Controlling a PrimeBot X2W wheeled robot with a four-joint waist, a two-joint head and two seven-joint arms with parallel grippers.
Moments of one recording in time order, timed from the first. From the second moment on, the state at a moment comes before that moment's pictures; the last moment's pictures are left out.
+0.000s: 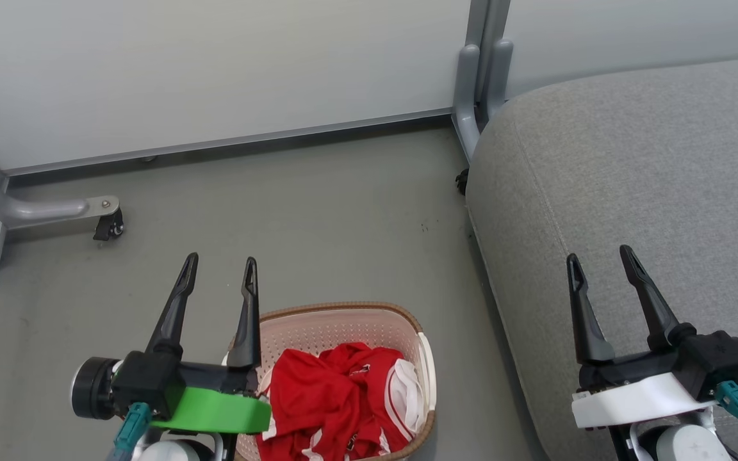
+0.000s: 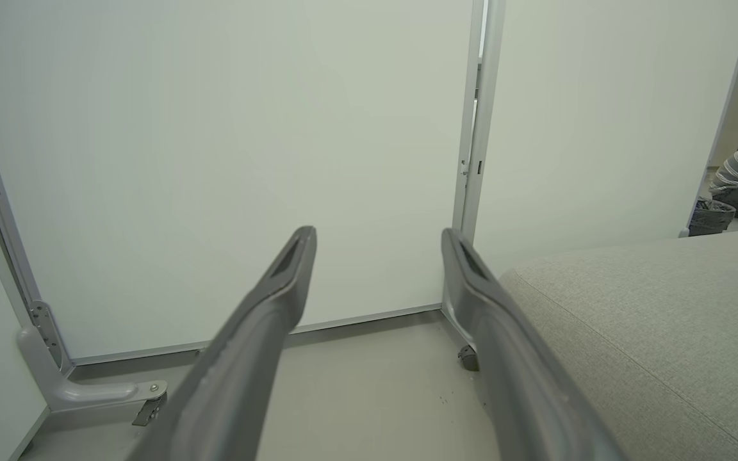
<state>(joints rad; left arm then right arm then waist) -0.04 0.05 -0.18 0.00 -0.14 -0.05 -0.26 0.03 -0.05 0.05 -0.08 0.10 0.13 -0.26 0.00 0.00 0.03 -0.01</state>
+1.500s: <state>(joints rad) -0.64 0.15 -0.47 0.81 0.10 -0.12 -0.26 -0.33 -0.05 0.06 -0.21 0.15 0.13 -0.26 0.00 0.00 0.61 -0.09</state>
